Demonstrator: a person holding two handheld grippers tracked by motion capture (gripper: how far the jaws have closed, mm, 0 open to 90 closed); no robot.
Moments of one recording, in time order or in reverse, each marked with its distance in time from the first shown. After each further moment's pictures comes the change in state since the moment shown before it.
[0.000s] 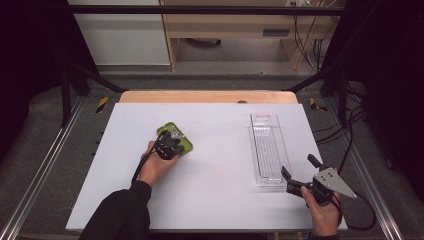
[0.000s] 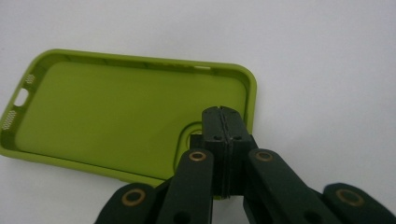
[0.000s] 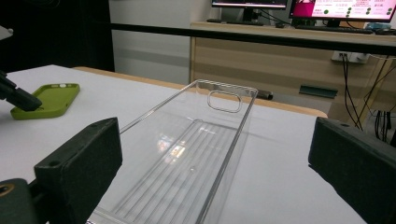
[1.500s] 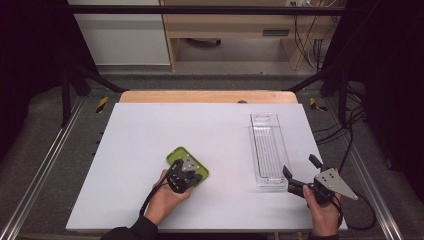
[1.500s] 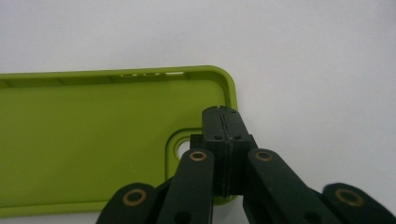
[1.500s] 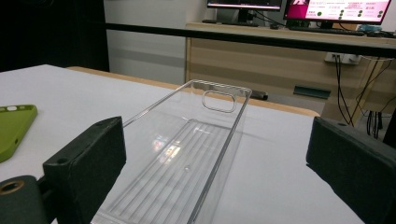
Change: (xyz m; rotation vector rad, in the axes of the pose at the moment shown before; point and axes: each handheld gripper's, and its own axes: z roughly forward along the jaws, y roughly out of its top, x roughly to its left) left arm -0.100 -0.028 -0.030 -0.061 -0.178 0.018; right arm 0.000 -0.001 -0.002 0.000 -0.019 -0.006
